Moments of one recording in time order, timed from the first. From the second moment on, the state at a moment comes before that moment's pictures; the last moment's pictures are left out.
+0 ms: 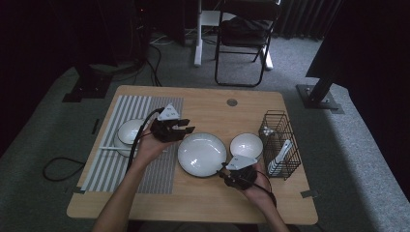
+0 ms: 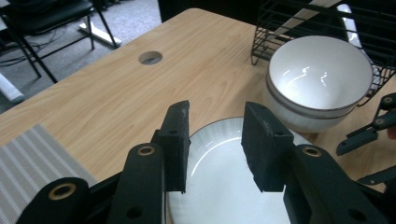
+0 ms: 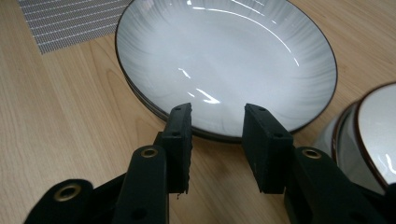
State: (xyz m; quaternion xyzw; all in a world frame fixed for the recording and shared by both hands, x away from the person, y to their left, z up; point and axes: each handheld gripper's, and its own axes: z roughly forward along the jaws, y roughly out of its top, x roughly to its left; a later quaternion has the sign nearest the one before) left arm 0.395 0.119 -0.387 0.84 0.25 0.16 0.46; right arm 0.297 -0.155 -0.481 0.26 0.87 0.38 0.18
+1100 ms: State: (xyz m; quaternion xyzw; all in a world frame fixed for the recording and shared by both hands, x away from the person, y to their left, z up) left arm 0.400 0.023 -0.375 0.85 0.17 0.12 0.48; right arm 0.300 -0.174 -0.517 0.30 0.86 0.38 0.17
